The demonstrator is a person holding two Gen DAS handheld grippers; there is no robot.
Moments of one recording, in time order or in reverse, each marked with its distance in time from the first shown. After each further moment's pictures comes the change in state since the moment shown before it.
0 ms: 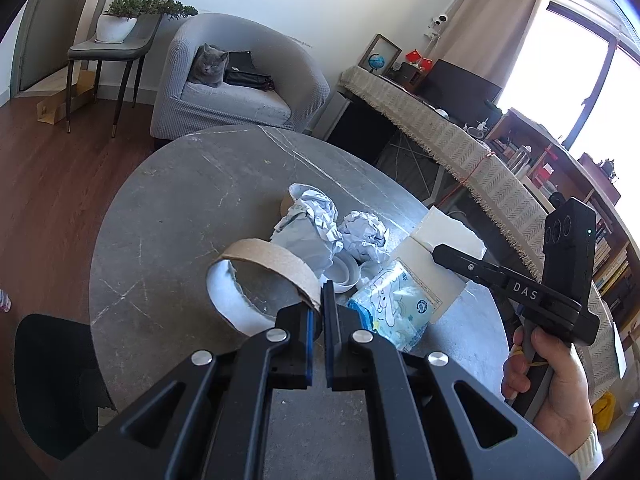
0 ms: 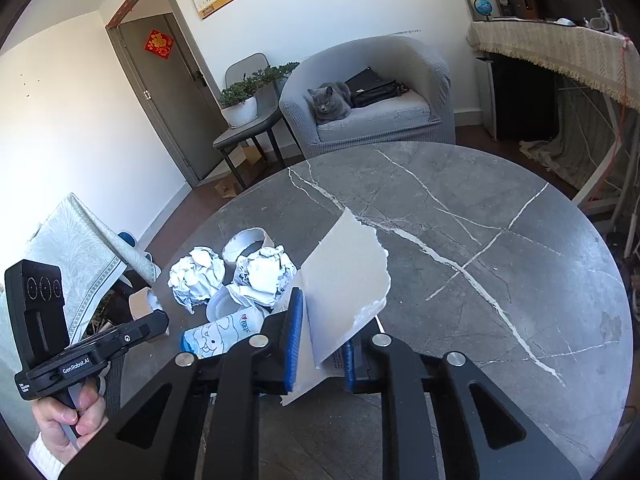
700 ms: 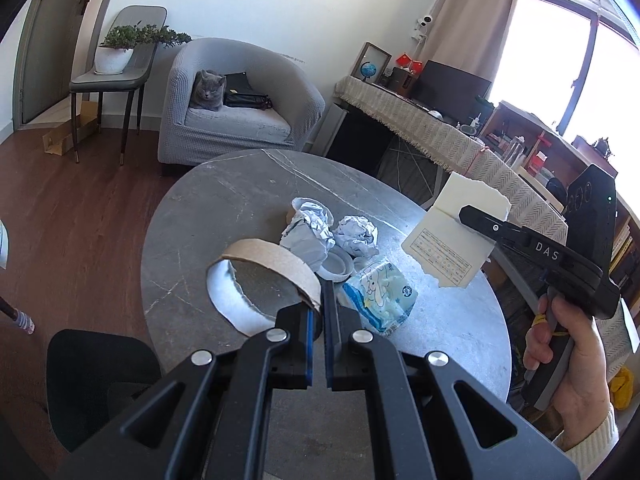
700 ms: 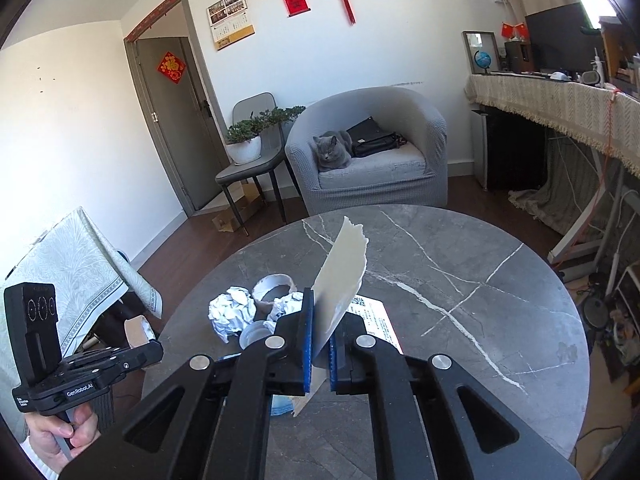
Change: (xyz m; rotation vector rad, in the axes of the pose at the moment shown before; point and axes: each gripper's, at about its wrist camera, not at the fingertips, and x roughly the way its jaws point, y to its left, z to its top) left arm -0.047 -0.011 -0.007 0.084 -0.045 0.045; right arm -0.050 0.040 0.007 -0.072 -0.156 -0.036
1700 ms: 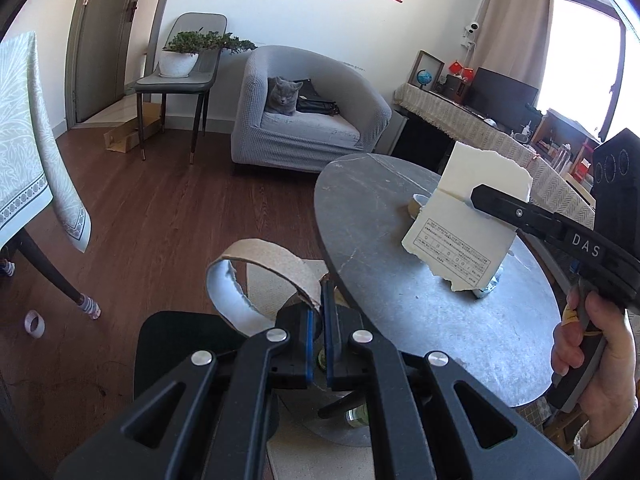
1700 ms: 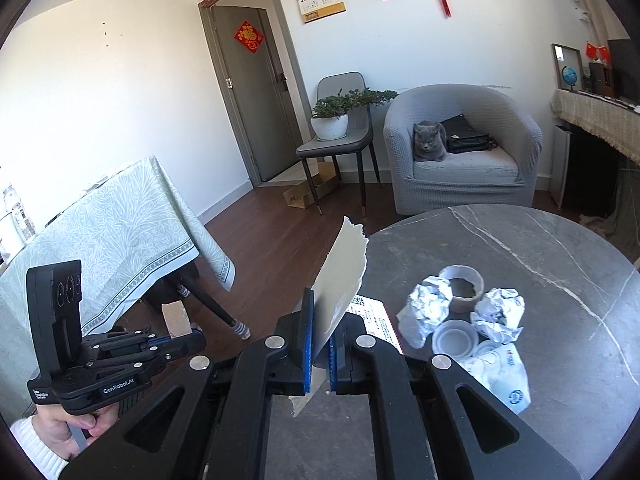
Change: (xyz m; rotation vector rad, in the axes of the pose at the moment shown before) left arm -0.079 0.086 -0.023 -0.038 -0.009 0.202; right arm 0.049 0.148 -0.020 -0.153 0.065 0.211
